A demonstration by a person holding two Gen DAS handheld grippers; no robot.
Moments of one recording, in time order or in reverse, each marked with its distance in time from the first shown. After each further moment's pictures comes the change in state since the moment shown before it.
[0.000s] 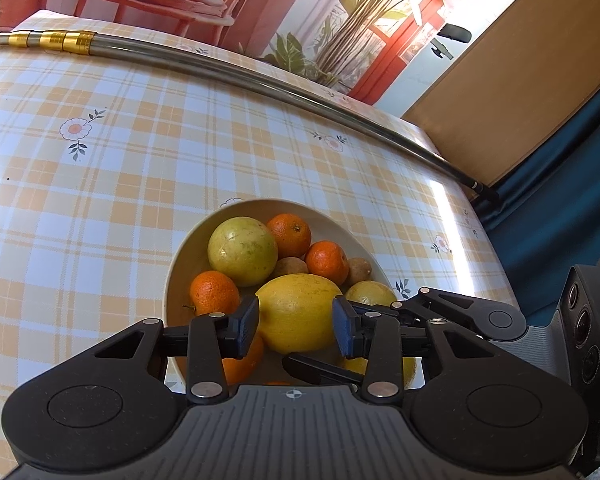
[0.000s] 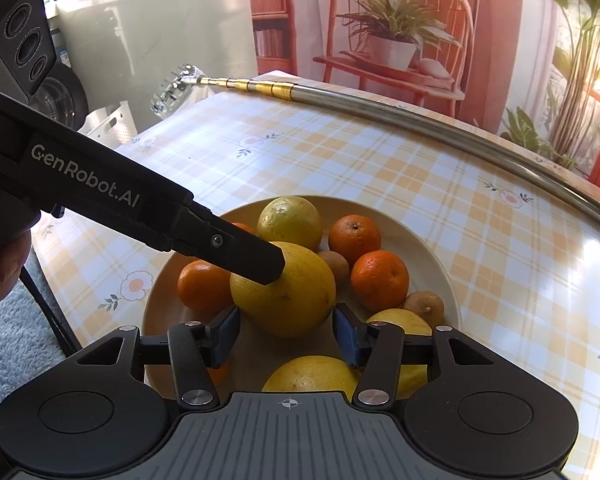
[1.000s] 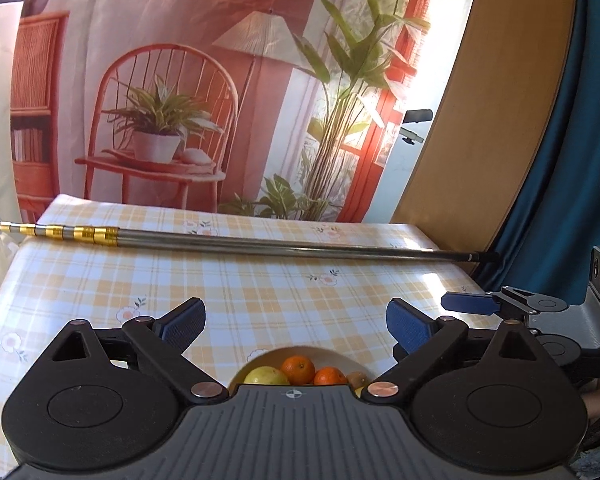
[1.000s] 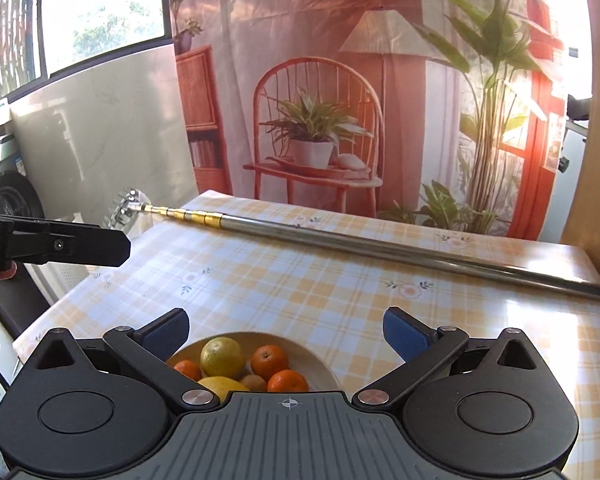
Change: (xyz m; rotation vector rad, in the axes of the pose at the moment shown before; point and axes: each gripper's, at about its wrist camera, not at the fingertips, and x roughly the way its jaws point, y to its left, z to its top) left arm -0.106 -0.059 0.023 0.262 -0.375 0.129; right arm -0.103 -0.042 0.041 0.157 -0.293 -0.140
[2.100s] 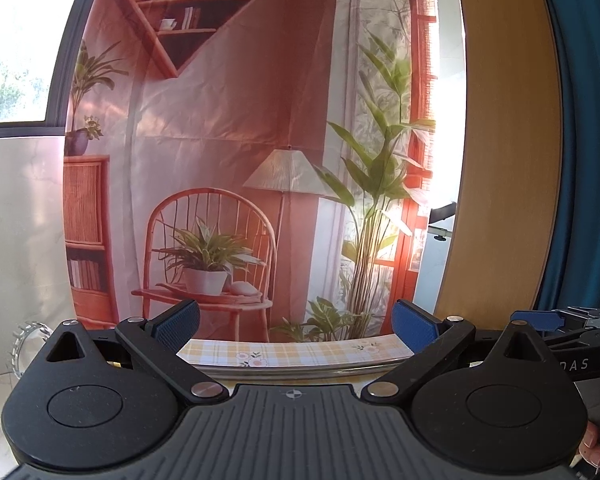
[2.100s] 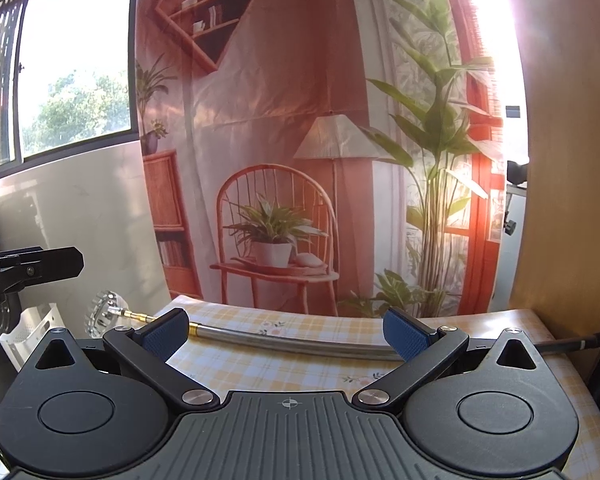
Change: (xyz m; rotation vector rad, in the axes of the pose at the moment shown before) left arm -0.076 -0.054 0.048 0.107 -0.323 0.191; right arm -0.081 -0.003 0.052 0.059 -0.249 -0.113
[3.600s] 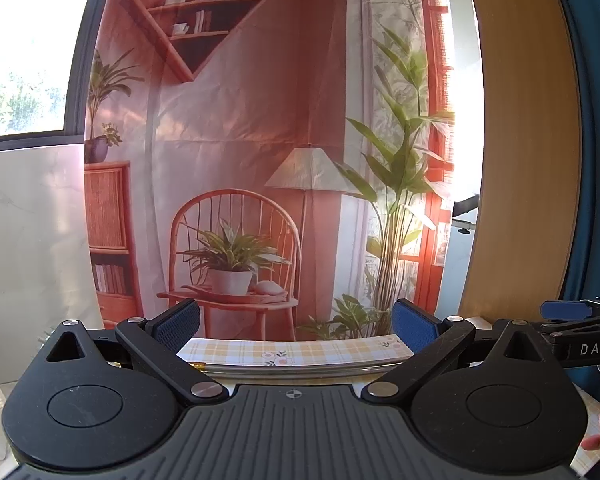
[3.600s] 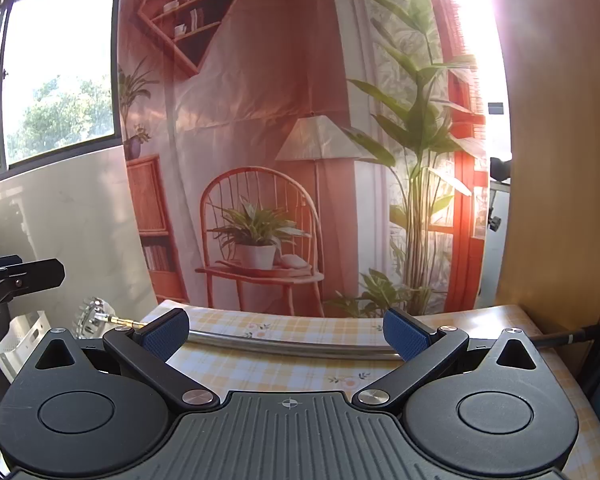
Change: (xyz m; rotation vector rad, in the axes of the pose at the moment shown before) left arm -0.003 -0.004 0.006 0.033 0.013 0.082; right arm -0.002 -0.007 0.003 0.024 -0.001 -0.042
